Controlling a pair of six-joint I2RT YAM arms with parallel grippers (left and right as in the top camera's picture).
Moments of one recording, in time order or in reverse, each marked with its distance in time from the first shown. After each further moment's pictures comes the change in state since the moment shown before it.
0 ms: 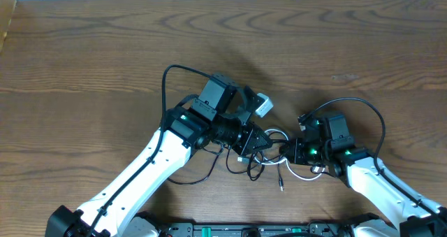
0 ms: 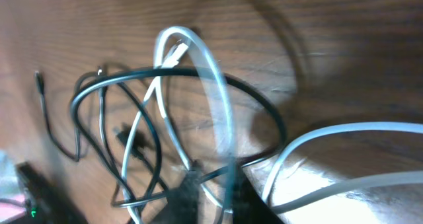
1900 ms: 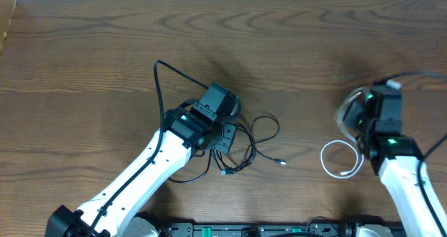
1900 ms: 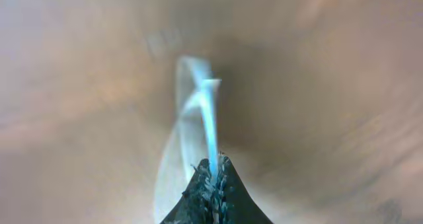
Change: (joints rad) left arm -0.004 0.000 0.000 -0.248 -0.738 -0.069; right arm -0.319 -0.176 0.239 -0.124 0.693 -0.157
